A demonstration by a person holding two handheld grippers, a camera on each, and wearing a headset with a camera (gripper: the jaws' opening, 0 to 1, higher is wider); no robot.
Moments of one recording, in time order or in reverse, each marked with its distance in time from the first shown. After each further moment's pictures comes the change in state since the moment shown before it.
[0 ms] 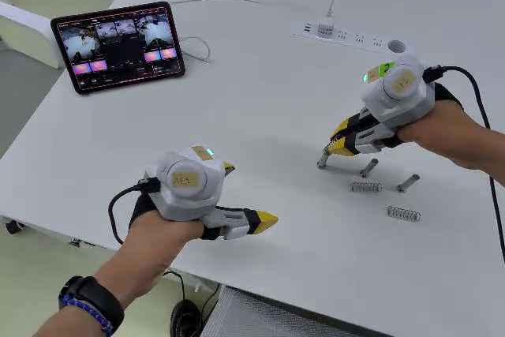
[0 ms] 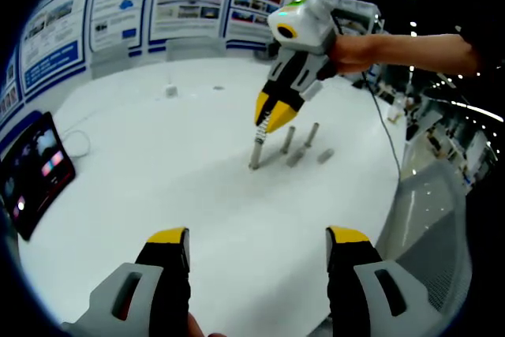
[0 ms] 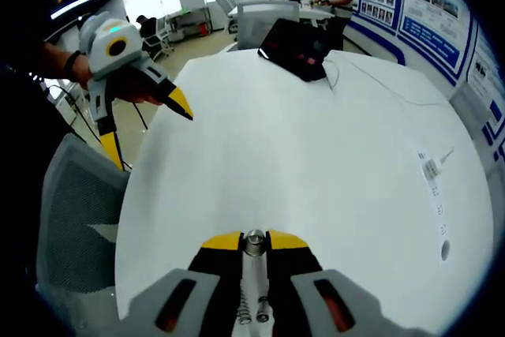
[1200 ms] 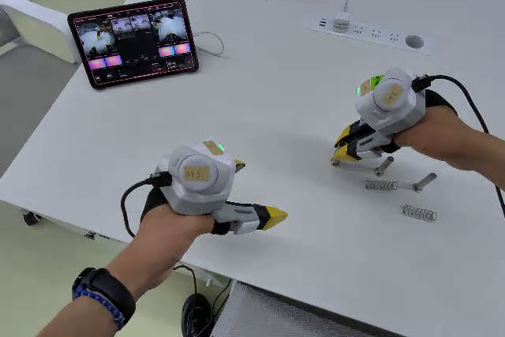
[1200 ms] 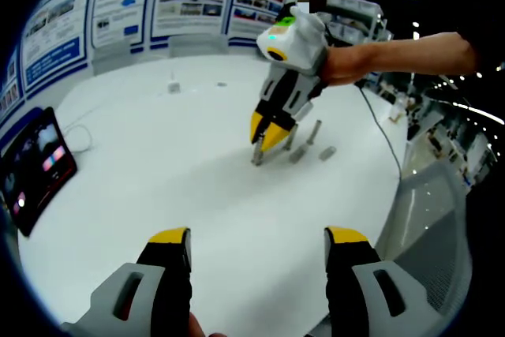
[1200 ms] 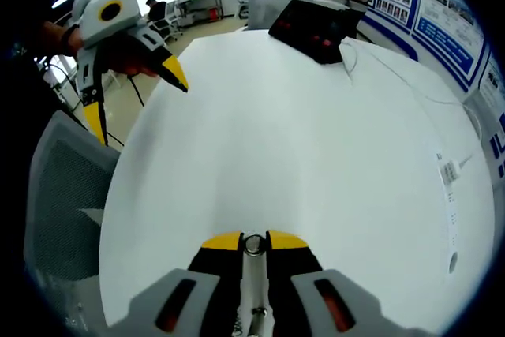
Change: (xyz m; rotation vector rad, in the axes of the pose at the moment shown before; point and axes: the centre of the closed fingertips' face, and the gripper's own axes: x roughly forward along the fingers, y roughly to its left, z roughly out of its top) left arm -0.002 0.003 -0.005 -0.011 0.014 0.005; right arm 0.037 0.000 -0.016 -0.058 0.072 0.031
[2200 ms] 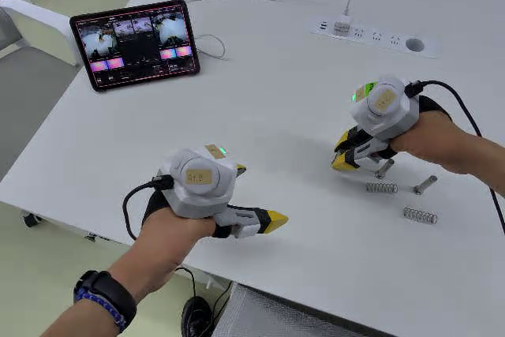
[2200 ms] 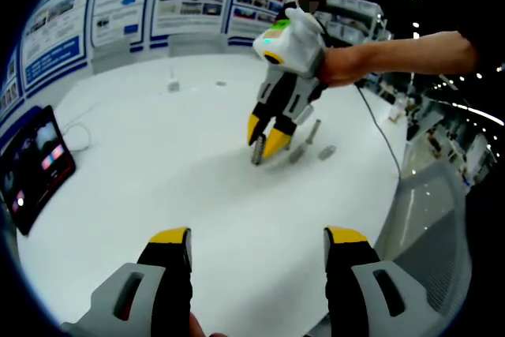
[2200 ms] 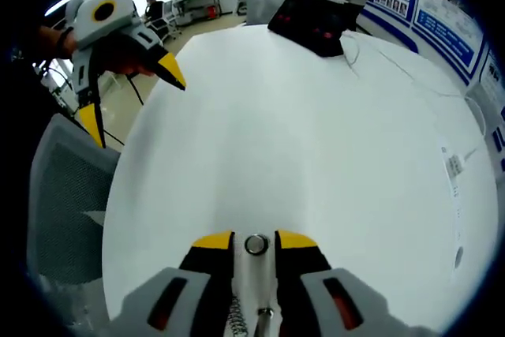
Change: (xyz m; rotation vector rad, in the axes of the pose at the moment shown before) left arm 0.003 -0.001 -0.001 -0.004 0.001 -0.005; right arm 0.002 0.003 -0.003 0.028 0.018 0.012
